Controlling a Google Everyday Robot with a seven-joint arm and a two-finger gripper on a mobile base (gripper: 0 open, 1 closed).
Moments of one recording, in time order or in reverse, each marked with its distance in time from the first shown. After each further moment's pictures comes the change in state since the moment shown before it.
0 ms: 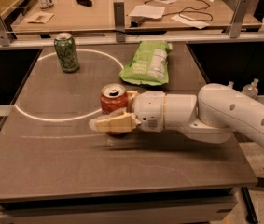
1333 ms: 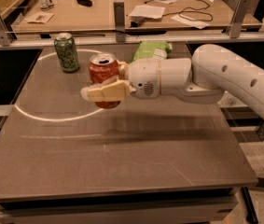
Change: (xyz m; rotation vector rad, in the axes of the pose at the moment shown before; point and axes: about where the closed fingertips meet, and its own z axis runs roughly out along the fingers) arm -0.073 -0.011 0.014 -0.141 -0.025 -0.055
